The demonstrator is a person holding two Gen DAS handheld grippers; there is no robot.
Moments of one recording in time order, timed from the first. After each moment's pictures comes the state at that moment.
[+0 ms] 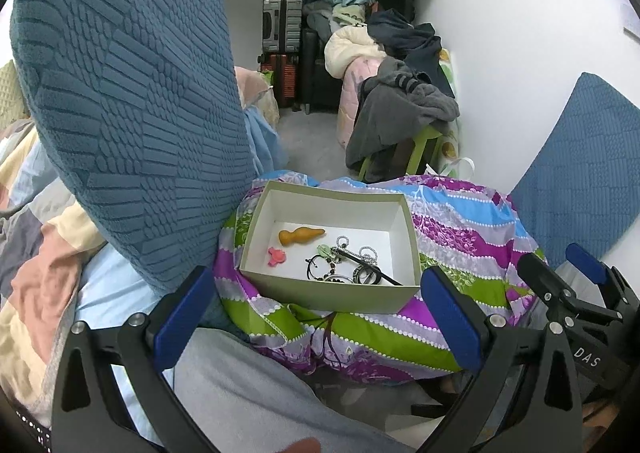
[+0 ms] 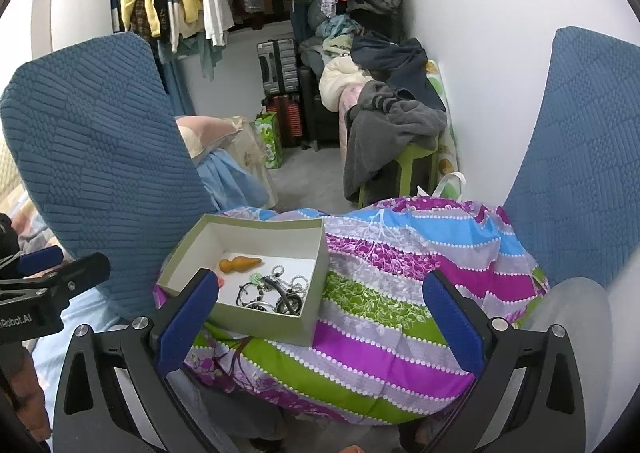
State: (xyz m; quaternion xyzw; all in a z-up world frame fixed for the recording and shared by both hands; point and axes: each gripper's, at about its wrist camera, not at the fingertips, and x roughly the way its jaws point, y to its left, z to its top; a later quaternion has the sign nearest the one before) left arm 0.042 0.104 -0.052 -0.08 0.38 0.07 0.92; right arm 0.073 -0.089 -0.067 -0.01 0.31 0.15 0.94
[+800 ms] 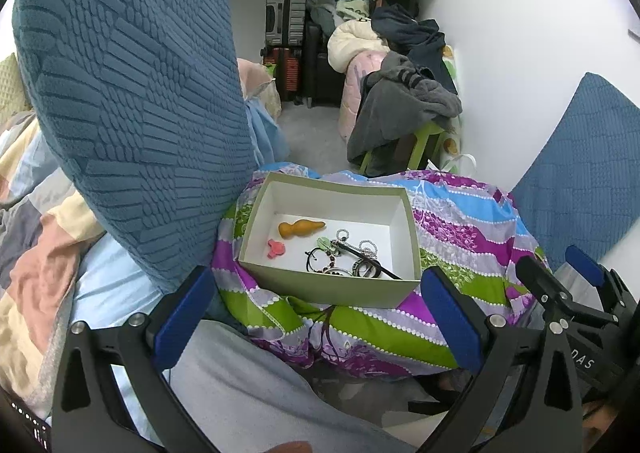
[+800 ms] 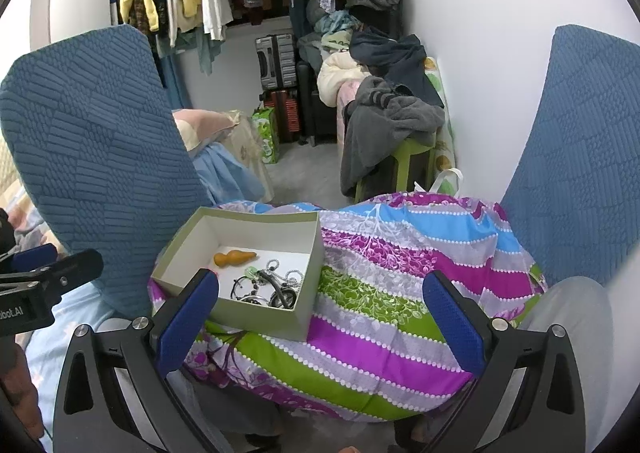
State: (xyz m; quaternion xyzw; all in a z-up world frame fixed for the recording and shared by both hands) left arm 0.042 0.104 -0.058 -0.09 0.39 0.07 0.92; right arm 0.073 -0.091 -0.071 -0.02 0.32 0.15 0.94
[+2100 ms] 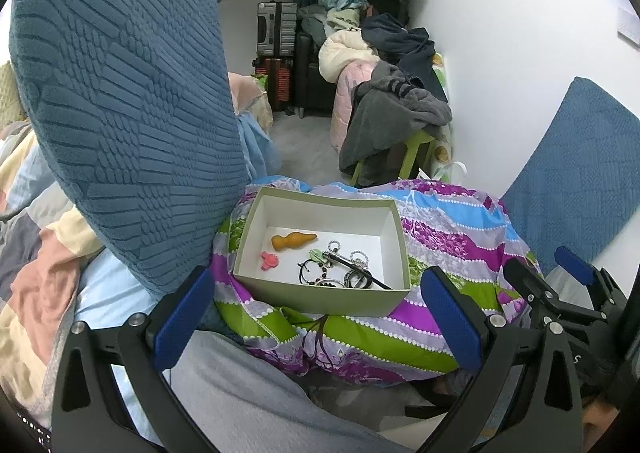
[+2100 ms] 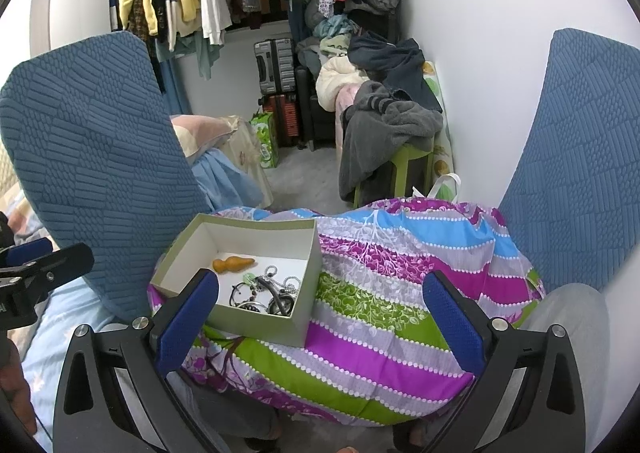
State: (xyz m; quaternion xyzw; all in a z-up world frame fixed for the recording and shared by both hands) left arm 0.043 0.102 -0.041 -0.08 0.37 0.06 0.92; right arm 0.078 -0.095 -0.067 -0.02 0.31 0.14 0.94
